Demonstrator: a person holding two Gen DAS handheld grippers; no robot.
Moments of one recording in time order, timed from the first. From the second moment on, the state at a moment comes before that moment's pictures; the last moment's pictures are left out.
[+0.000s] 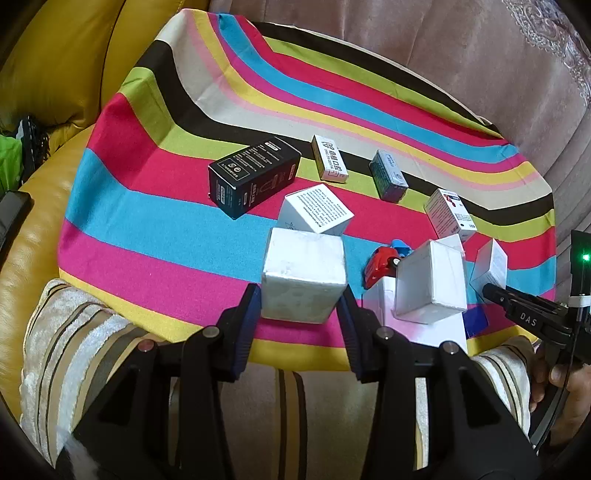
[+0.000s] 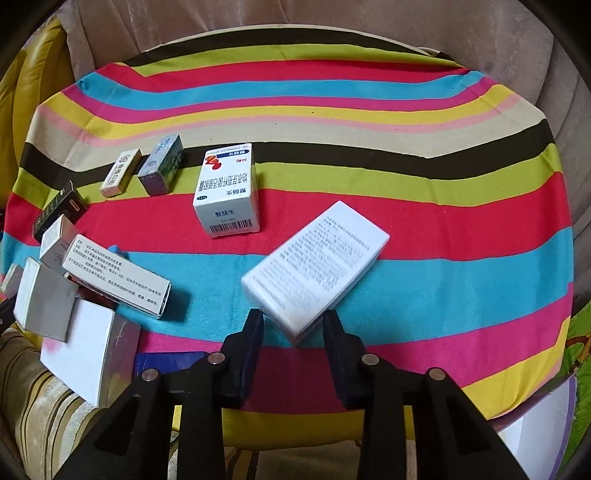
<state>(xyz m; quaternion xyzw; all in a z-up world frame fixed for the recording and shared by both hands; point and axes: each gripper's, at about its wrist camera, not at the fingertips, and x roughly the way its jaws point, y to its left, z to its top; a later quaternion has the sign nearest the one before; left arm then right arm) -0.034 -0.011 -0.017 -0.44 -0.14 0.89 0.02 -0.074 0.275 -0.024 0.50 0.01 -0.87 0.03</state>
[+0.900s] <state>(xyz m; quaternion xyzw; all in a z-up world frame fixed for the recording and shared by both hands) -0.037 -0.007 -0.023 -0.45 -0.13 0.88 0.02 -0.117 0.282 -0.022 0.47 0.20 -0.84 0.18</state>
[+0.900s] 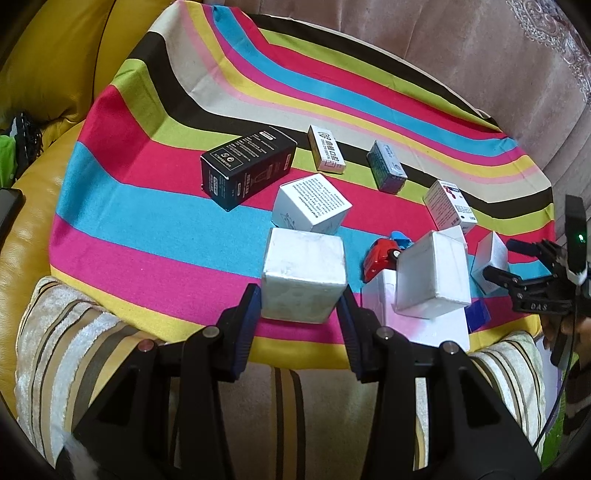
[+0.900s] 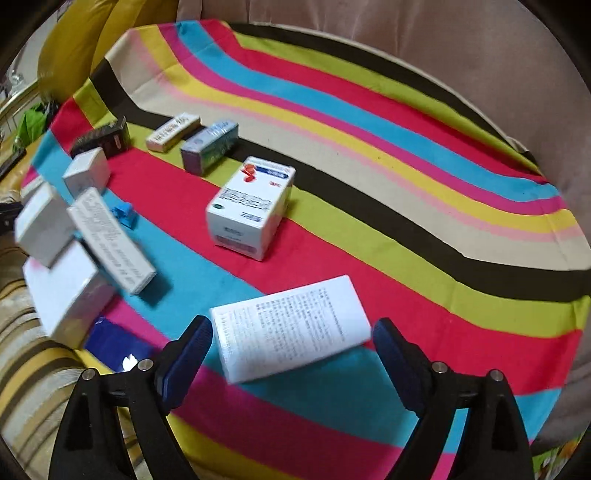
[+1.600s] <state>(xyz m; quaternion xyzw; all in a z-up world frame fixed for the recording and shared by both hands) -0.034 -0.007 -0.020 -0.44 -0.13 0.89 0.02 -0.085 0.301 0.000 0.45 0.10 -0.88 0.12</state>
